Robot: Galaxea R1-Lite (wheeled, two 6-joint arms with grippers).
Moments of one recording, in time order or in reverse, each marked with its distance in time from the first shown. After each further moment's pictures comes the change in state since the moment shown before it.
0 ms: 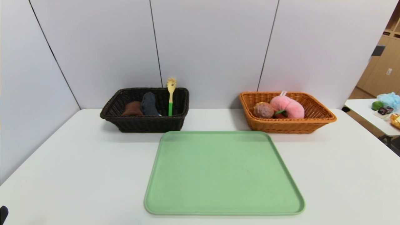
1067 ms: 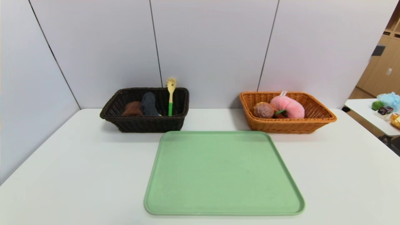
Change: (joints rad) left arm 0.000 -0.011 0.234 -0.019 -0.056 0.096; right arm 0.000 -0.011 0.378 -0.419 -0.102 0.147
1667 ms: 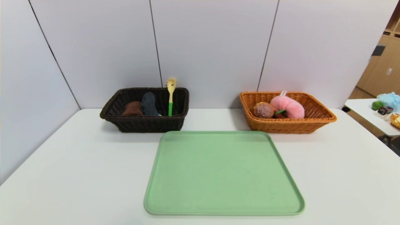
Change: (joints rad) left arm 0.000 0.000 0.000 -0.005 0.003 -0.083; right arm -0.003 0.000 0.001 -0.005 -0.003 0.013
